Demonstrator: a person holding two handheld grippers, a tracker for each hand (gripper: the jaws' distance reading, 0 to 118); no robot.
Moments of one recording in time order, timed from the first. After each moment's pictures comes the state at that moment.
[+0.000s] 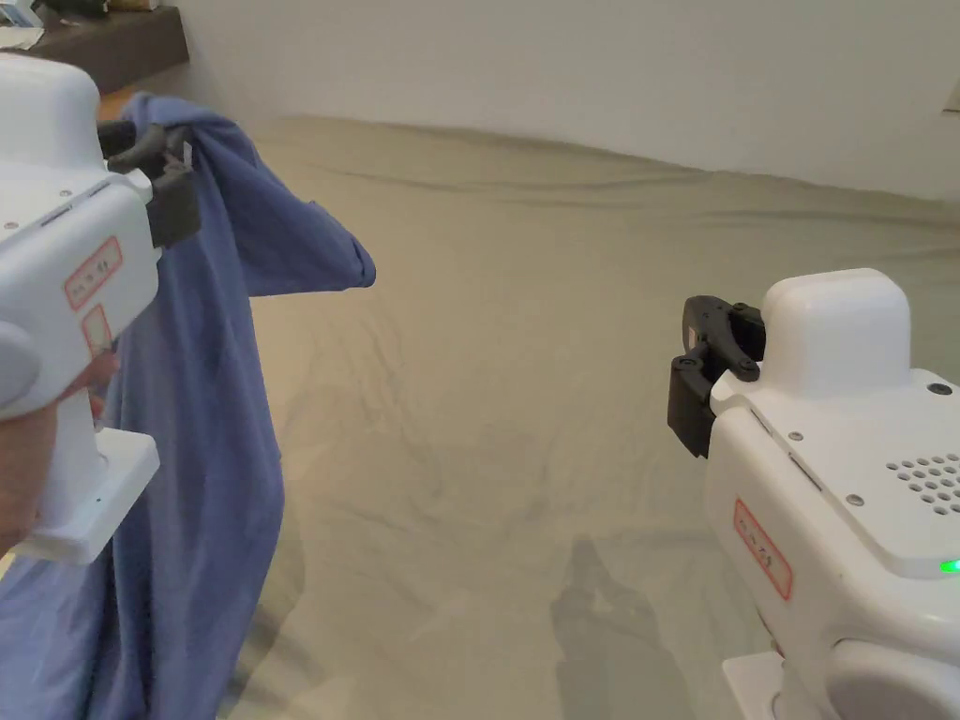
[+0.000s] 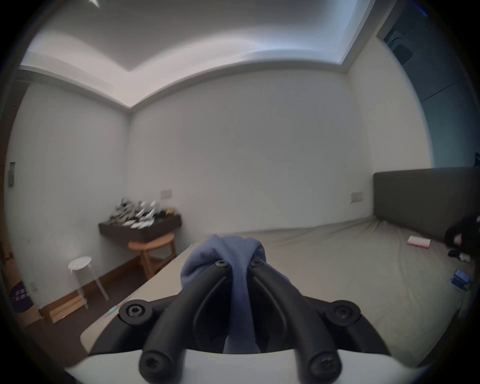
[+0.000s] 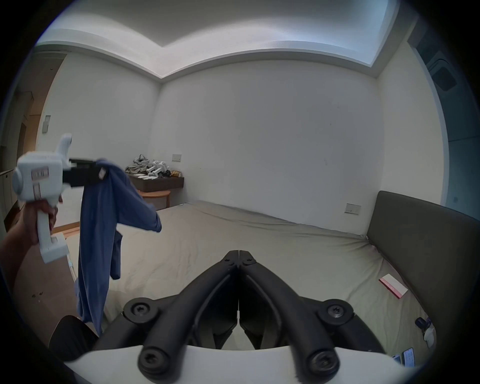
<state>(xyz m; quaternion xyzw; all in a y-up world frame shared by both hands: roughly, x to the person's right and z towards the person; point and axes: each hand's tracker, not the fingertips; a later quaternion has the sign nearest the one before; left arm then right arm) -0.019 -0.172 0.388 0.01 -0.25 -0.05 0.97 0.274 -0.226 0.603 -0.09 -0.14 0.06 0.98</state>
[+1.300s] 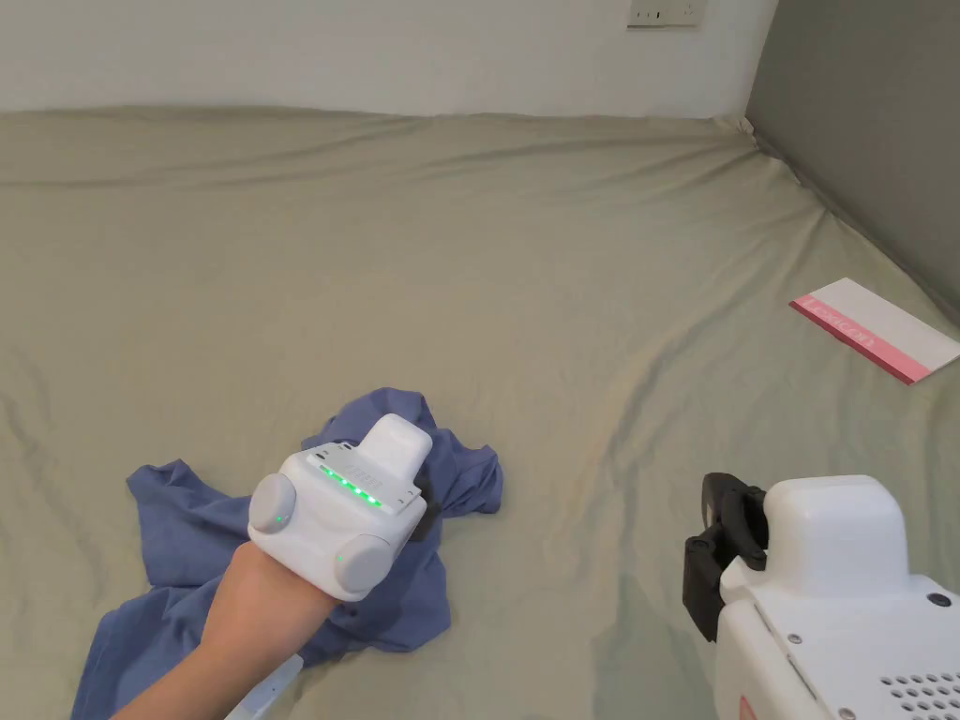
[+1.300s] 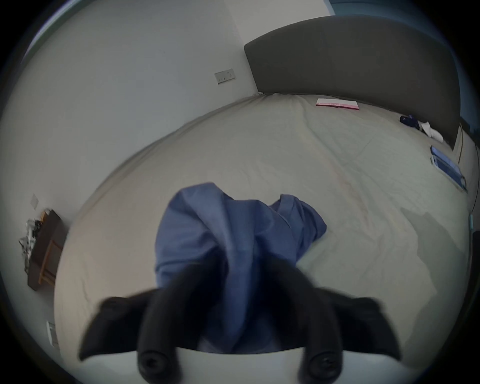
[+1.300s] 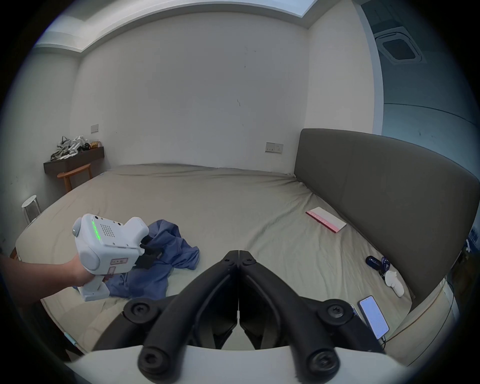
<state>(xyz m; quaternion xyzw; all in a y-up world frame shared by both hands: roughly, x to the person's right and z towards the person) 0.410 -0.466 0.387 -0.24 -0.47 -0.30 0.79 0.461 -0.324 0.694 -0.21 -0.34 -0.01 0.92</state>
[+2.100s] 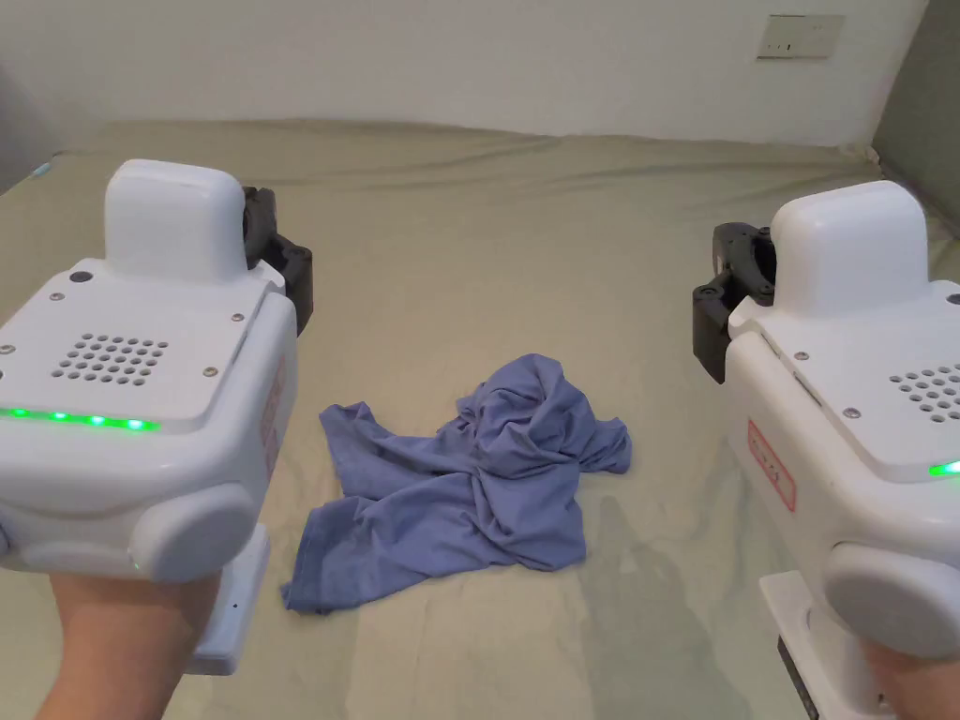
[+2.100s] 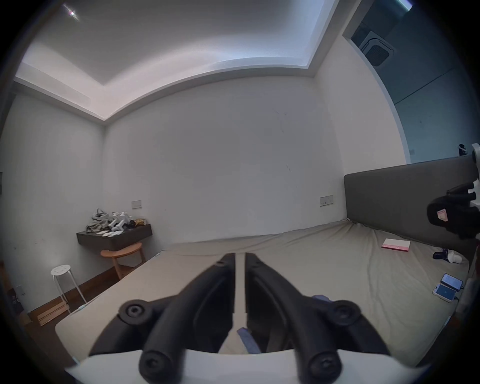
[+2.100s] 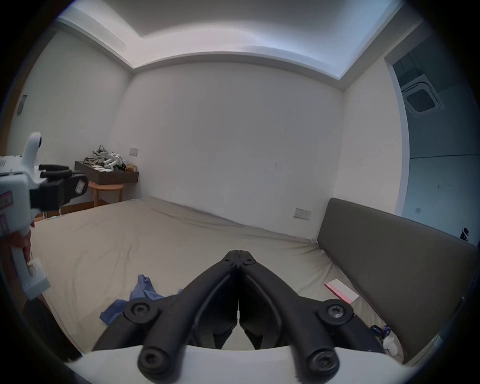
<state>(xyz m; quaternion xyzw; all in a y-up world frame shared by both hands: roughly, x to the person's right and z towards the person) 0.140 -0.226 0.486 0.01 -0.28 -0.06 0.96 0.361 -0.218 0.651 -0.07 -0.26 0.11 0.96</state>
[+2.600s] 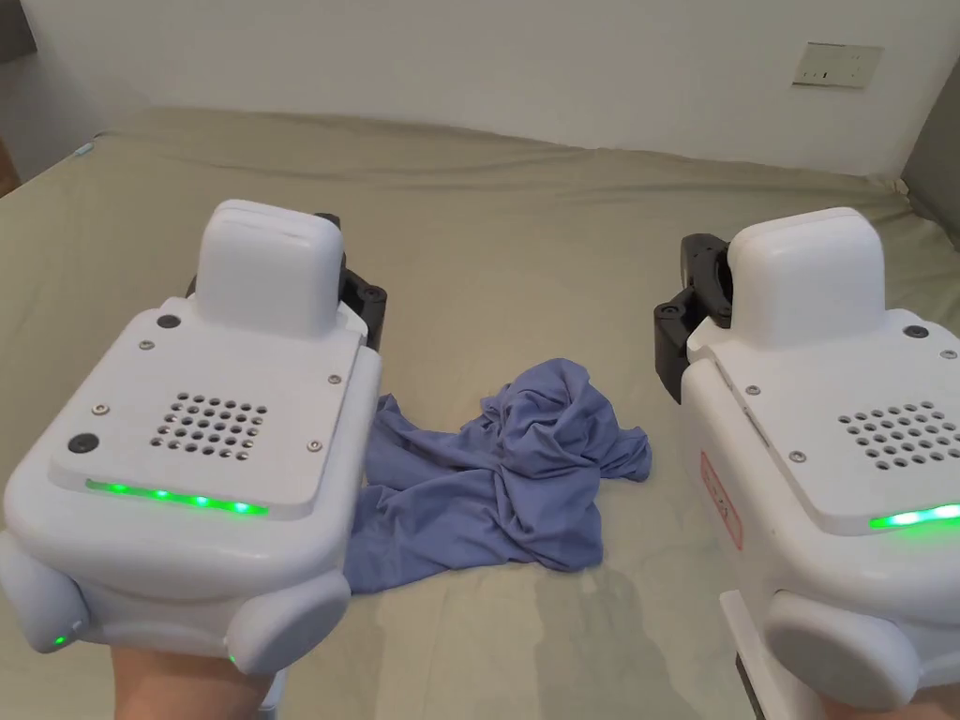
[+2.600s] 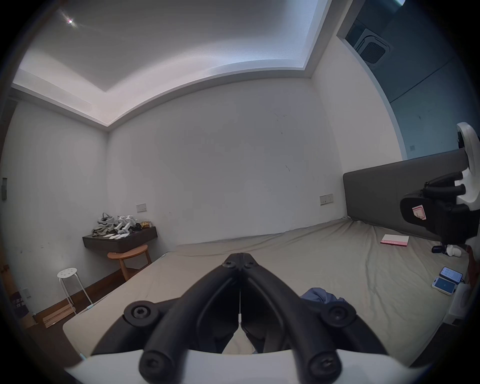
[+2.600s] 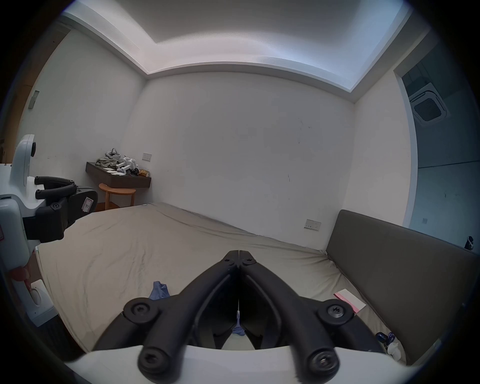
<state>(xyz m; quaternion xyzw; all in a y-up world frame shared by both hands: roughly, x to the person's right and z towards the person) 0.130 -0.233 0.523 0.03 -0.27 -0.07 0.96 0.318 -0.216 0.644 -0.06 -0.23 0.13 0.96</state>
